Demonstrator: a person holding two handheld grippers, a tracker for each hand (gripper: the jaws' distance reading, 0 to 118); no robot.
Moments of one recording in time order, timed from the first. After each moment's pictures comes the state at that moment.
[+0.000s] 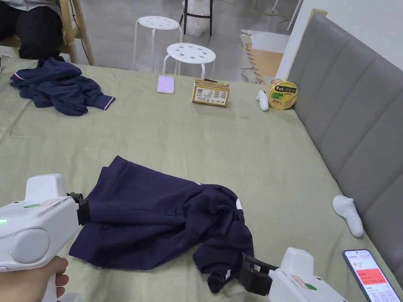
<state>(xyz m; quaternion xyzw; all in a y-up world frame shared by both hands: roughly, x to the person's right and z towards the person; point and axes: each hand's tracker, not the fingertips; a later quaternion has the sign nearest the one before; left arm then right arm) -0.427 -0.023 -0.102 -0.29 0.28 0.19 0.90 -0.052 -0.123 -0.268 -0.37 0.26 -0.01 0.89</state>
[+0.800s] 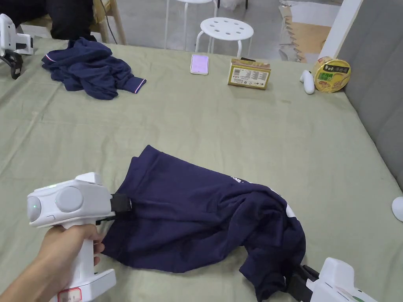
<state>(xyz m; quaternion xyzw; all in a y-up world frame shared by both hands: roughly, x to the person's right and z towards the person) -0.529 -0.124 -0.180 -0.41 0.23 0.36 0.81 -0.063 -0.155 -0.302 -0.41 0.31 -0.05 0.85</state>
